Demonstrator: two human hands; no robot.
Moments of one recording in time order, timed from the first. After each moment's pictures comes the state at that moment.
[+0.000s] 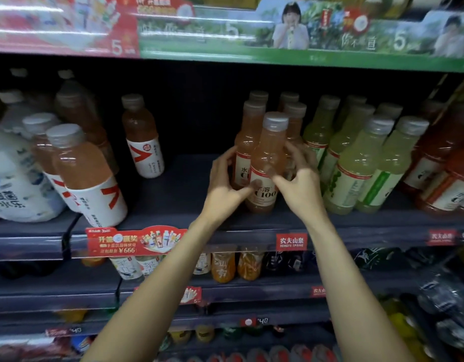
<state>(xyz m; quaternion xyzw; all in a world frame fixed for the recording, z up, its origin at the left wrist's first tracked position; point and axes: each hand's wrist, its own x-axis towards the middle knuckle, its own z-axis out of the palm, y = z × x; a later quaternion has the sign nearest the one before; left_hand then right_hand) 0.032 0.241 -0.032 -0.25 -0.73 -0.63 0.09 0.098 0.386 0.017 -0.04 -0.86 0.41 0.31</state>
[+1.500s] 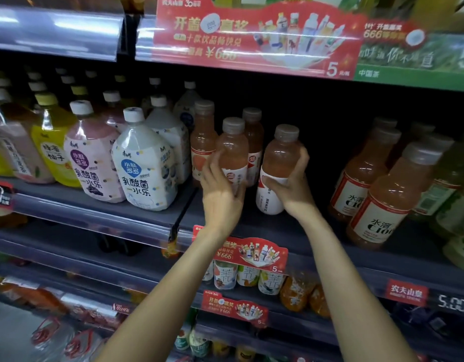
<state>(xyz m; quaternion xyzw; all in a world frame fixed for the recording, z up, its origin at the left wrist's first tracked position) 0.008 0.070 -0.021 -0.06 -0.82 -0.45 0.35 -0.007 0.217 -0.001 0.08 -0.81 0.56 0.17</state>
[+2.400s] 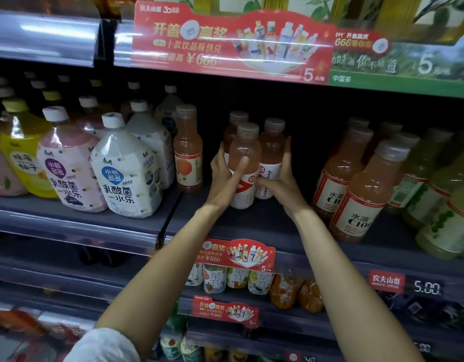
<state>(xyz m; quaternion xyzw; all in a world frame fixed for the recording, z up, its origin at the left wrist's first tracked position) -0.033 0.088 -0.012 -0.13 -0.73 -0.67 0.08 -0.023 0.234 -0.005 0.09 -0.77 0.62 0.13</state>
